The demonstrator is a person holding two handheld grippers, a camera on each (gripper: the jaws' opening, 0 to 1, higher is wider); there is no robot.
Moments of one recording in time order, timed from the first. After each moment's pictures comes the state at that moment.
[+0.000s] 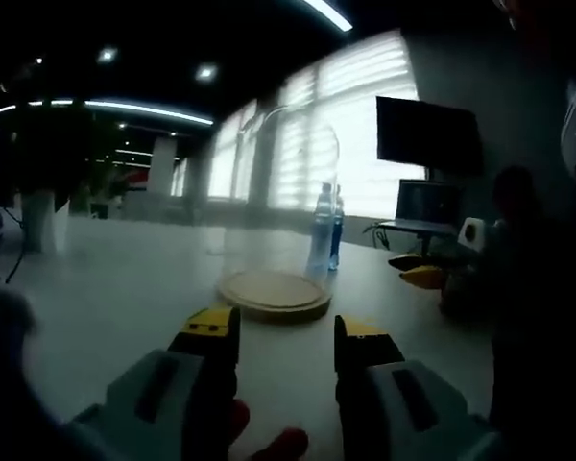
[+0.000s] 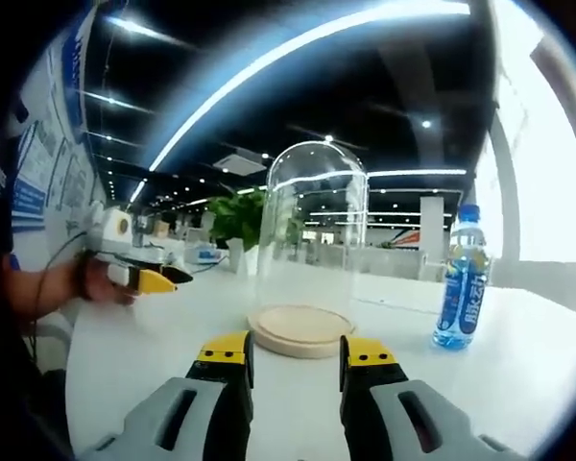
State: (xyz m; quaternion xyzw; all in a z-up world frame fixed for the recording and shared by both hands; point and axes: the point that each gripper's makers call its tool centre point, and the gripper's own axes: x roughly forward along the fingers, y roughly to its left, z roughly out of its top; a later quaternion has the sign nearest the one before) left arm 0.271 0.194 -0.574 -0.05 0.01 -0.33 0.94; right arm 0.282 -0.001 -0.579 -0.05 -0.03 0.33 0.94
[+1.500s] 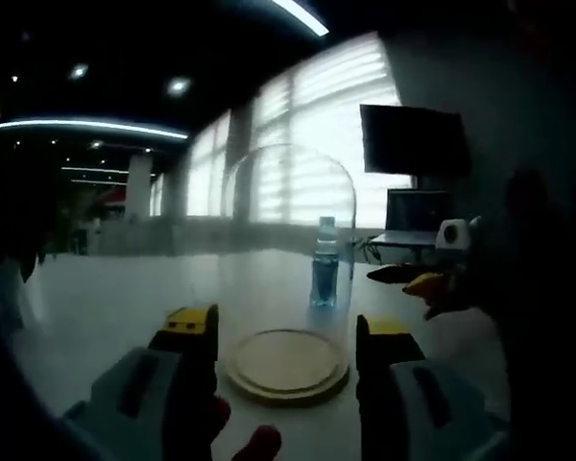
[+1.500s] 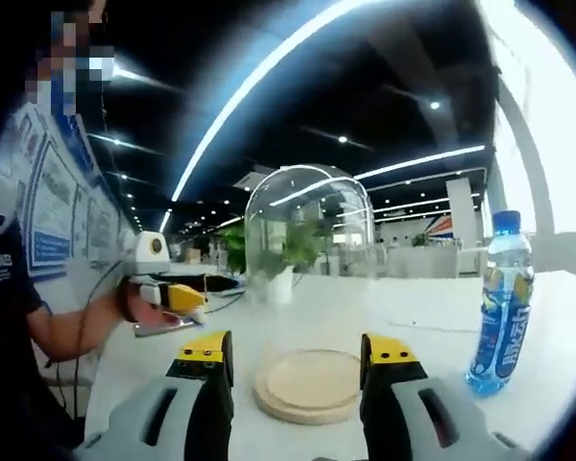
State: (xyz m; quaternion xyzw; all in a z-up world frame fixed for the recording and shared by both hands) left arm 0.347 0.176 -0.504 -0.02 -0.02 -0.39 0.92; right arm 0.339 0.021 -0.520 0.04 -0.01 0.42 0.91
